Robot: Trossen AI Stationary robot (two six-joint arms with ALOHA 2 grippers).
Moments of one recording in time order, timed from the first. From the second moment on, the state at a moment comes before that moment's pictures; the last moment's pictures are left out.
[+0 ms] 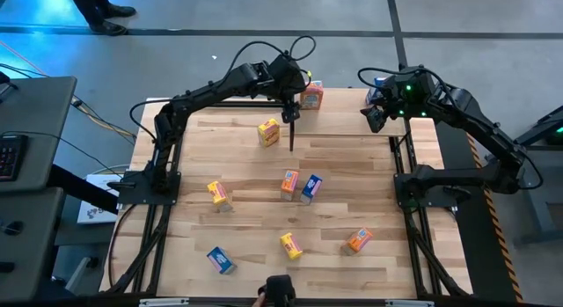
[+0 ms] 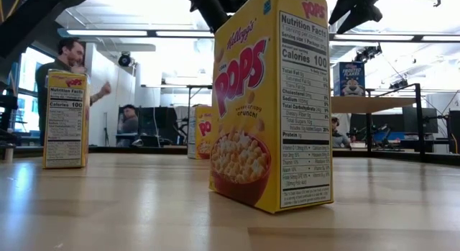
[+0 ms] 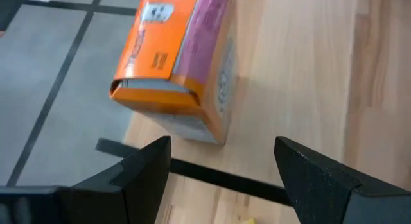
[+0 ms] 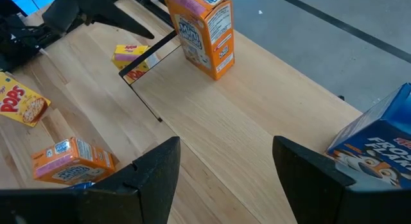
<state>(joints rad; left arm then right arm) 0.46 2.06 2.12 -0.91 -0.04 0.30 -0.61 1.02 1.35 -1.06 0.01 0.18</state>
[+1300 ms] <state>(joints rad) 0.32 1.79 2.06 -1.21 0.14 0.09 -0.61 1.02 1.35 -1.06 0.01 0.18</state>
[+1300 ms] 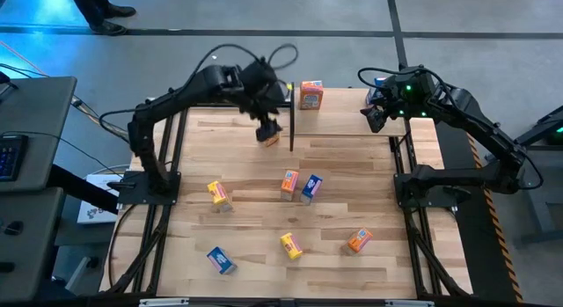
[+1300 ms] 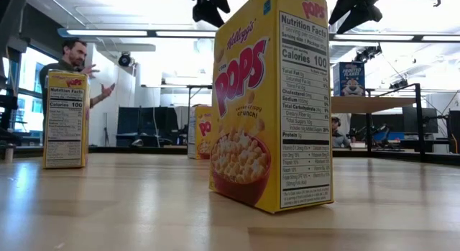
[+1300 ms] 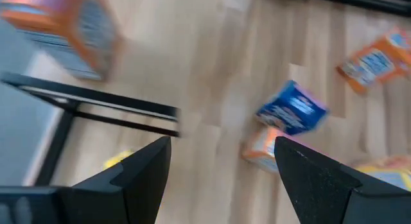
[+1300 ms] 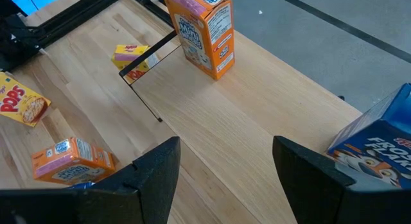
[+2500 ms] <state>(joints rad) -0.27 1.74 1.67 -0.94 0.14 0.42 -0.61 1.02 1.35 -1.06 0.01 0.18</state>
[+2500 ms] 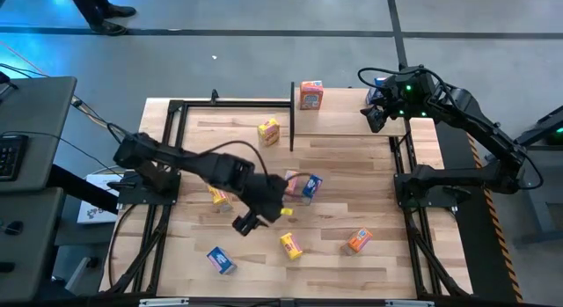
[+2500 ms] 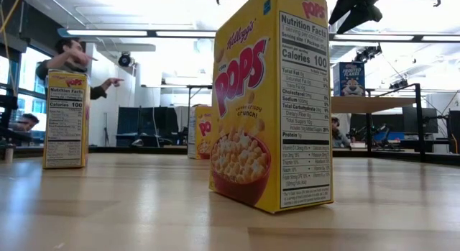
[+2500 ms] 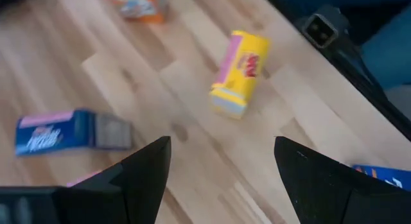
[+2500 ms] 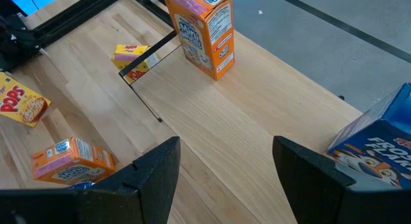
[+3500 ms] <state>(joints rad) -0.38 1.78 1.47 -0.57 0.09 0.50 -0.61 1.02 1.35 -1.06 0.01 0.18</state>
